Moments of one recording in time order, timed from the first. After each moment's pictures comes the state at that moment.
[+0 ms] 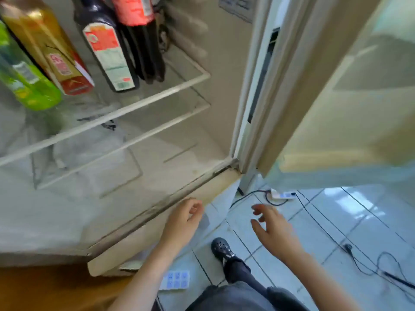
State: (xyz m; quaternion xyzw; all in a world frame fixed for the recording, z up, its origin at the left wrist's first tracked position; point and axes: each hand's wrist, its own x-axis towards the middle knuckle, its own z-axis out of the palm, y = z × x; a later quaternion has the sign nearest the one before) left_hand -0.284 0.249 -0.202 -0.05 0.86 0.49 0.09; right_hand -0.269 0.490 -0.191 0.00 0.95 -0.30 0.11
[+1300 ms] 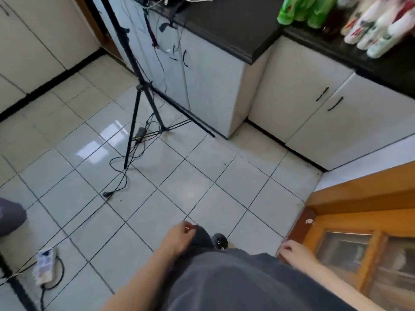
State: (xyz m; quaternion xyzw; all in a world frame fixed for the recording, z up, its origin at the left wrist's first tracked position) left_hand 0.216 0.827 -0.309 0.58 0.64 -0.14 0.48; right_hand 0.529 0.703 -0.306 0.81 0.33 -0.48 0.08
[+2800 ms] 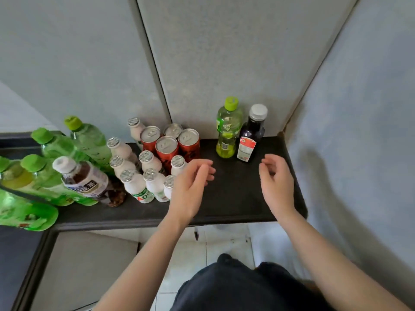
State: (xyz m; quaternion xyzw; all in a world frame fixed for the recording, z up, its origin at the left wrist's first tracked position) left_hand 1.057 1.215 -0.140 0.73 0.24 0.18 0.61; right_hand 1.181 1.065 -0.178 0.85 0.12 -0.02 -0.51
